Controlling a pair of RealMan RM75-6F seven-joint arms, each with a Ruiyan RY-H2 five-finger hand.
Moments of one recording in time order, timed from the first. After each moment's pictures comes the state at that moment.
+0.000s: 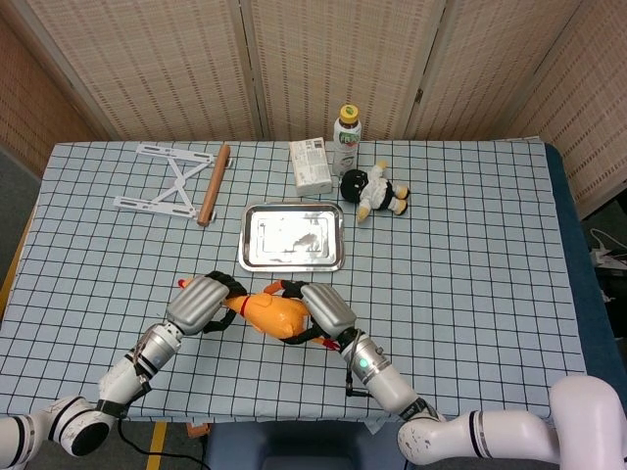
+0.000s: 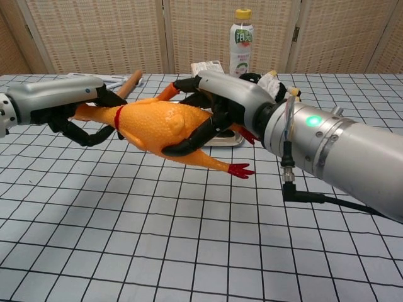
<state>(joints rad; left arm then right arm) -0.71 -1.30 -0.11 -1.70 1.36 0.94 0.06 0.78 -1.73 0.27 -1.73 -1.05 0.99 -0.09</state>
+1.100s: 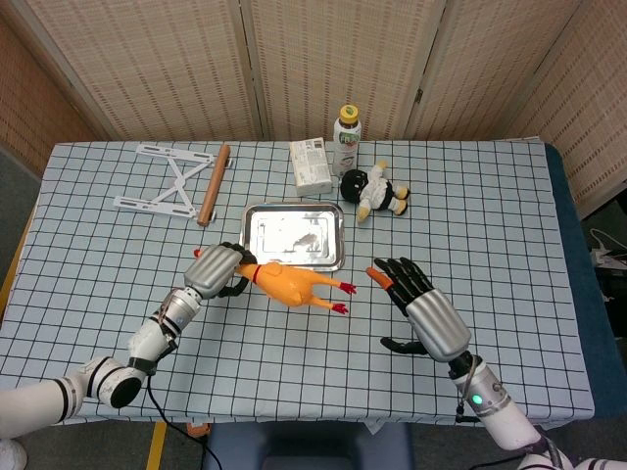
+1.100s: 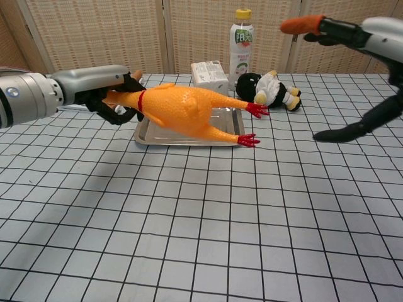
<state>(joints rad) -0.85 -1.47 -0.21 -1.40 1.24 0.81 0.01 0.45 -1.30 -0.02 -1.78 -1.63 1.40 -0.04</state>
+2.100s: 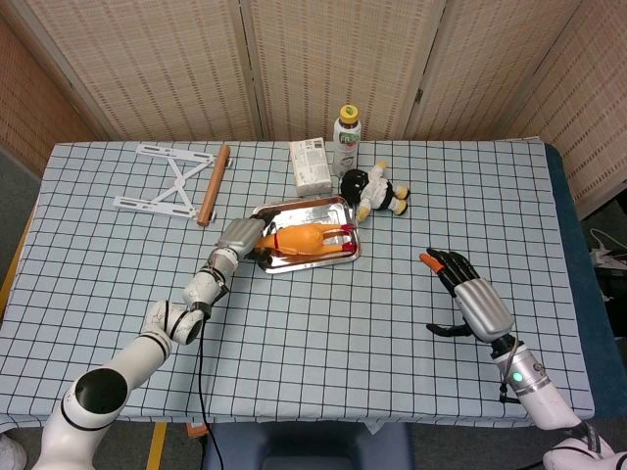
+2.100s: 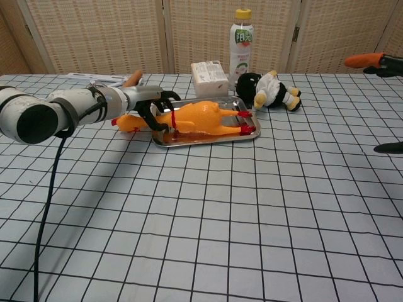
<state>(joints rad) -1.16 -1.93 -0.24 -0.46 1.30 0.44 -0.44 0.42 -1.26 0.01 -1.53 -1.56 1.28 0.27</state>
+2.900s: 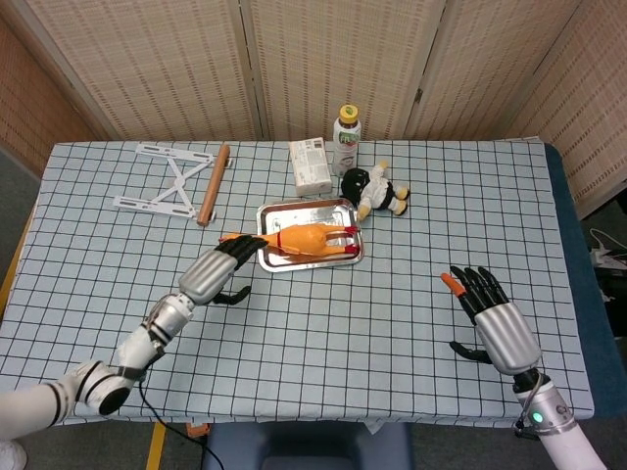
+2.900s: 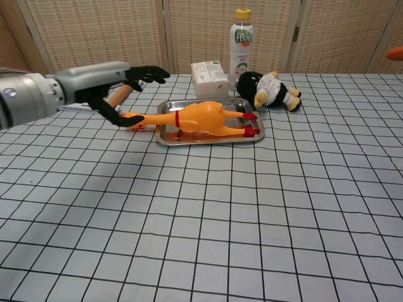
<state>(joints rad) -0.78 -1.40 -0.09 -1.46 1.41 1.01 -0.17 0.26 -1.21 -0.04 -1.65 -1.65 1.47 -0.09</state>
